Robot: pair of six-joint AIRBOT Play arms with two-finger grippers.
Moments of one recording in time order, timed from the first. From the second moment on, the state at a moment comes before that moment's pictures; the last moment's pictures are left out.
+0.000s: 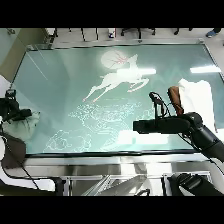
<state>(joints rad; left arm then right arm) 0.40 -1.60 1.30 -1.27 0.93 1.61 0.44 -0.94 0.80 2.05 -1.00 -1.35</state>
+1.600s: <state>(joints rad) -0.29 -1.01 0.70 -1.95 1.13 1.54 0.03 -1.48 1.10 2.28 -1.10 -1.74</state>
